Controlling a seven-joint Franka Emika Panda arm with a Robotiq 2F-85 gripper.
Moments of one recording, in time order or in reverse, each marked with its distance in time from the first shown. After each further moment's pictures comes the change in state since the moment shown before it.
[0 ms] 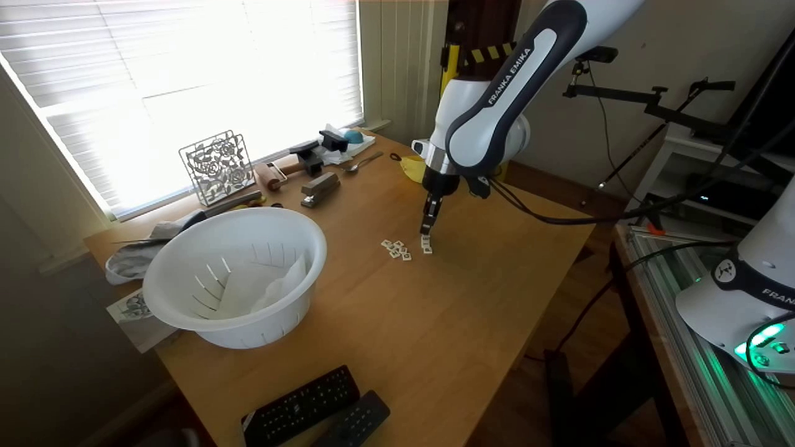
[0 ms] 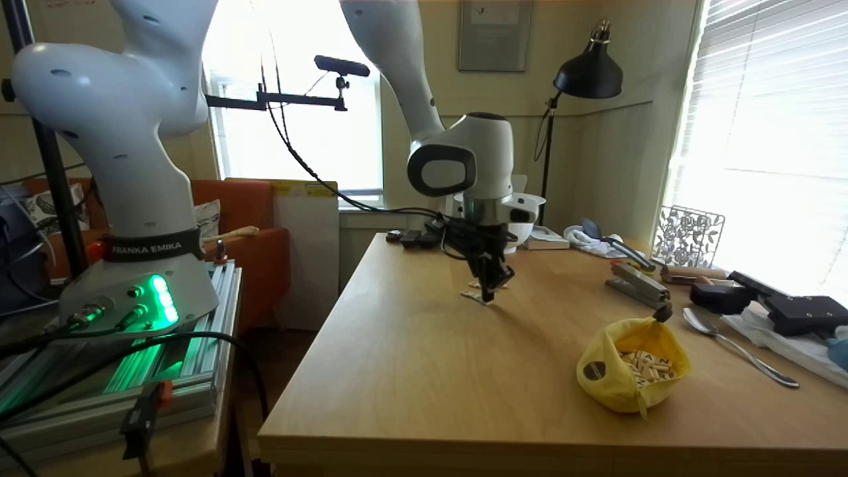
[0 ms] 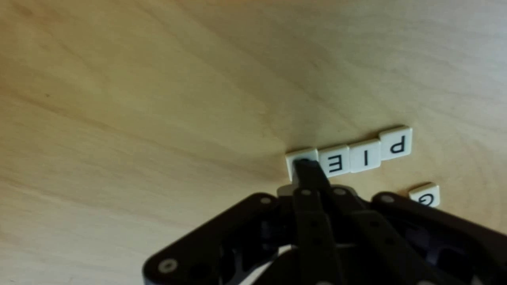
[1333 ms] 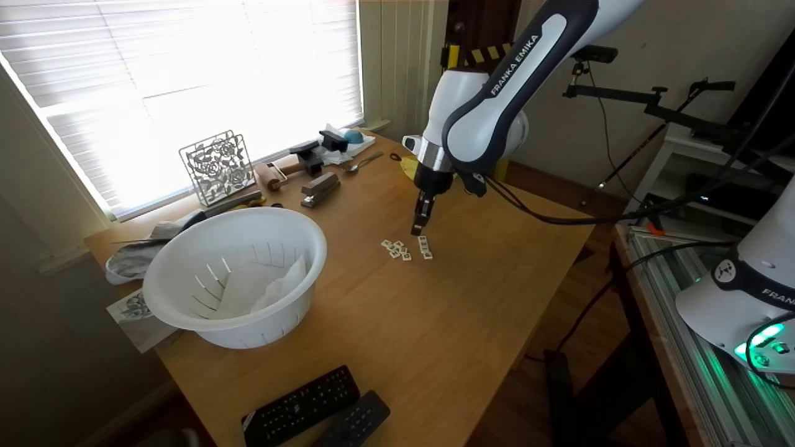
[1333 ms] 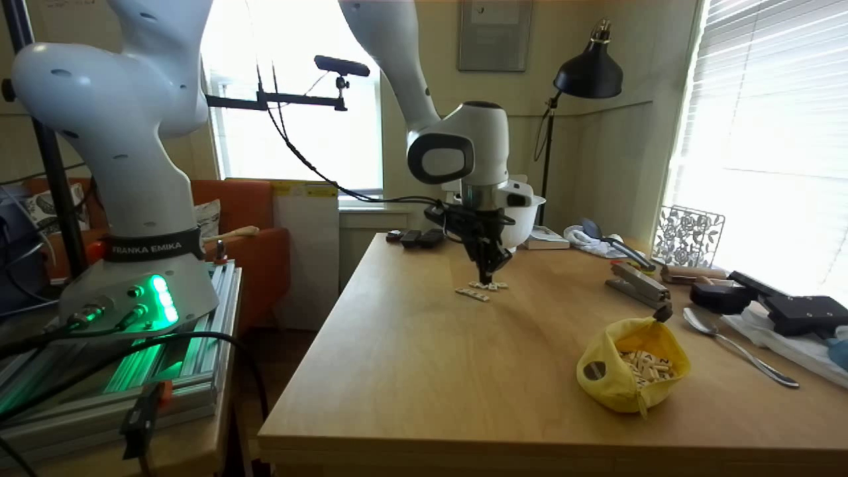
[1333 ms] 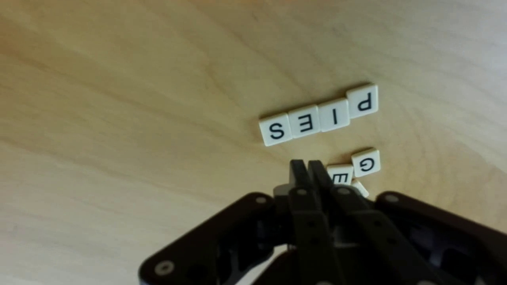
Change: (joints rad) arm -0.001 -0.040 0.058 -0.006 0.000 -0.014 -0.005
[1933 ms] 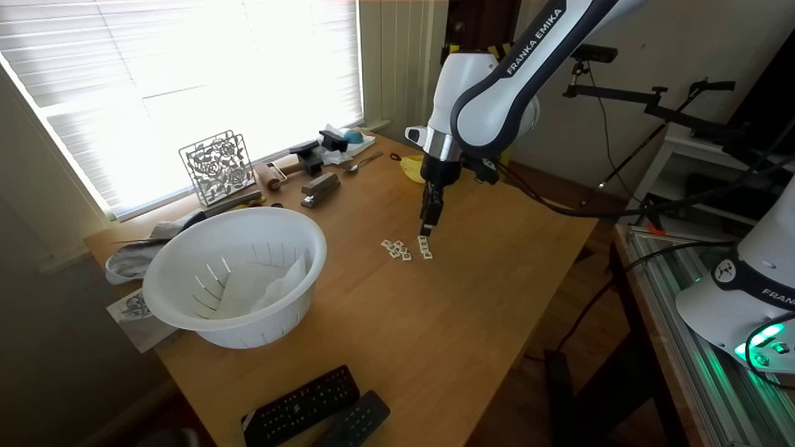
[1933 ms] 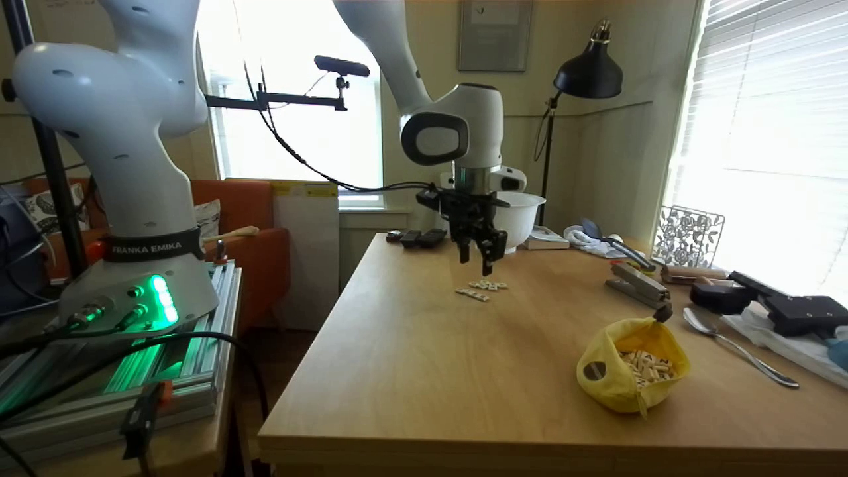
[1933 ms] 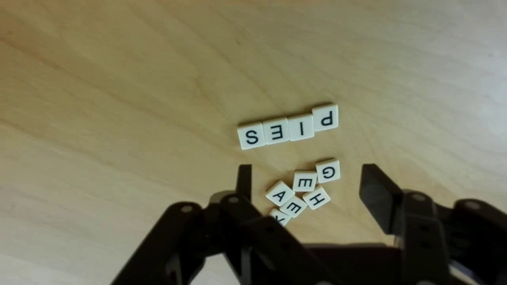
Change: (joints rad) arm 0.014 -0.104 -0.005 -0.053 -0.001 -0.091 -0.055
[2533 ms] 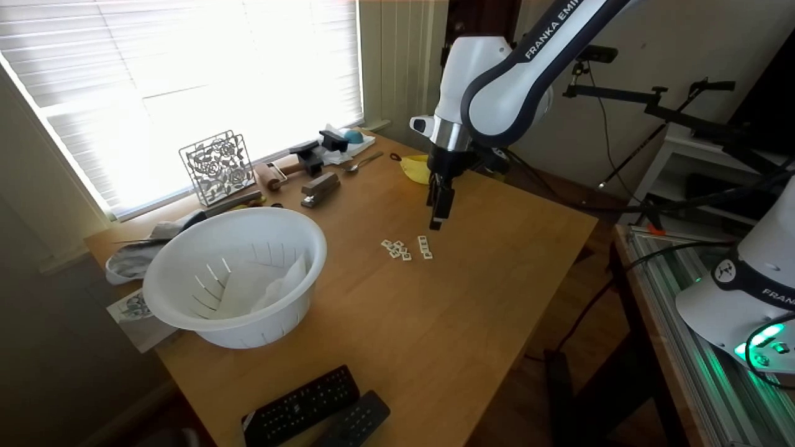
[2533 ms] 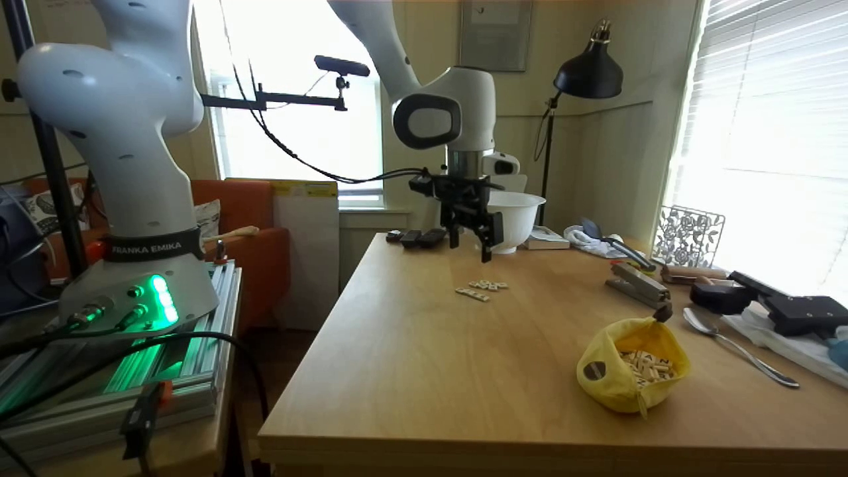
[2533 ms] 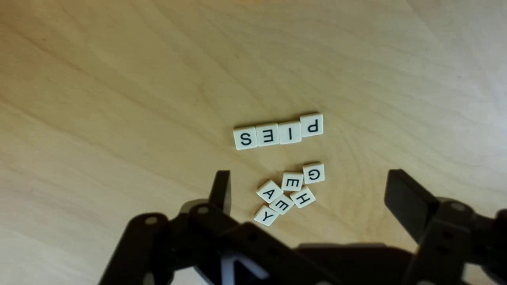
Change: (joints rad) arm 0.077 -0.094 -0.068 -0.052 0.000 -0.041 -0.019
